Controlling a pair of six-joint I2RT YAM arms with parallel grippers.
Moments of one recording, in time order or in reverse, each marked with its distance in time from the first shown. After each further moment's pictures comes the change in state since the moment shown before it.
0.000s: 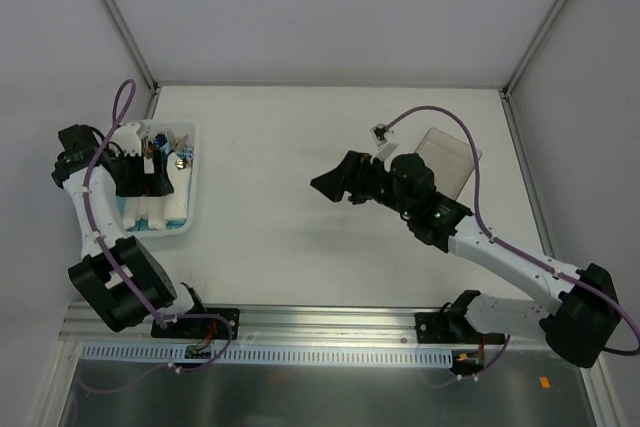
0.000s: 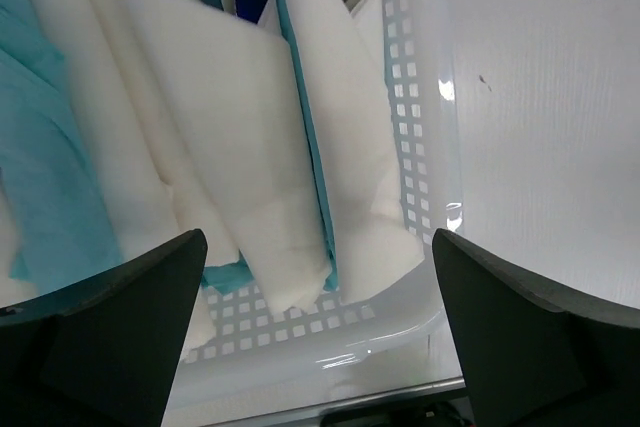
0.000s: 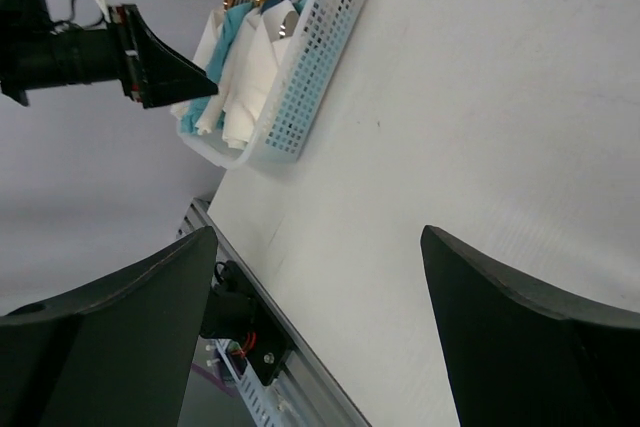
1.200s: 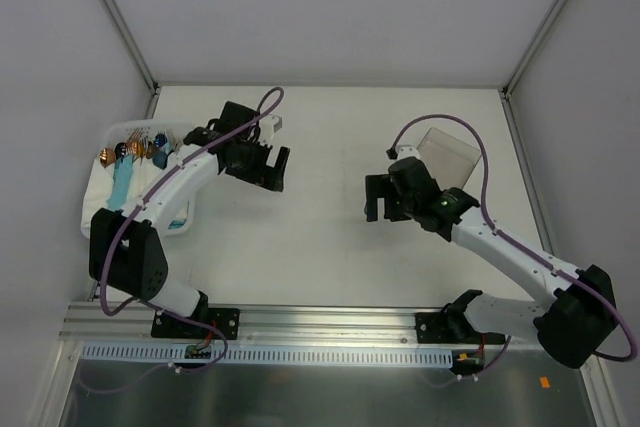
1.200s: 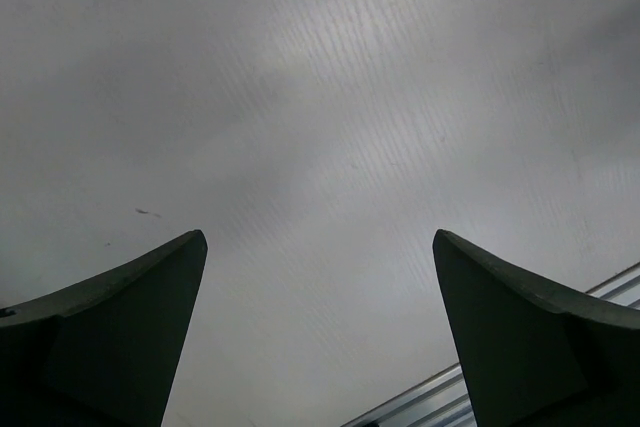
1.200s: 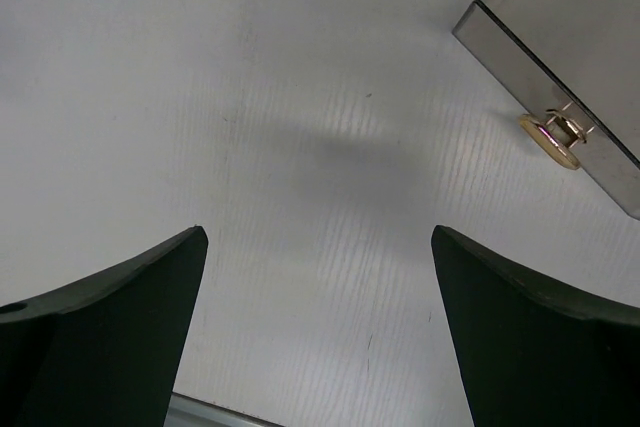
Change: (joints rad) left arm -0.943 0.160 0.109 0.161 -0.244 -0.485; right arm -0.124 0.000 0.039 -0.681 0.314 -0.329
